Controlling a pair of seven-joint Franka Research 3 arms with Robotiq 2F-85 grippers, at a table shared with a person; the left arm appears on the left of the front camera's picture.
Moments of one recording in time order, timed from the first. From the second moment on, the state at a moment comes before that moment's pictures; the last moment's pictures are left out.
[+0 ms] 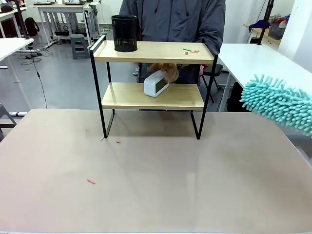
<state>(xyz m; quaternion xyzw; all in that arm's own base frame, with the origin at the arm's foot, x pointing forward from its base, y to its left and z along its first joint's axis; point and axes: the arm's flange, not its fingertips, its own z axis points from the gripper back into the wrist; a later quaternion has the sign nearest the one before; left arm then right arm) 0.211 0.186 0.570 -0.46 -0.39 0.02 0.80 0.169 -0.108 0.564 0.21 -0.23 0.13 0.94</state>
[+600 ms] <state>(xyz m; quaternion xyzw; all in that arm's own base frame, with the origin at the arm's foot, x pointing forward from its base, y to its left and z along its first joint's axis) 0.211 0.186 0.570 -0.46 -0.39 0.02 0.80 0.169 -0.108 0.565 0.21 -0.23 0.13 0.94</state>
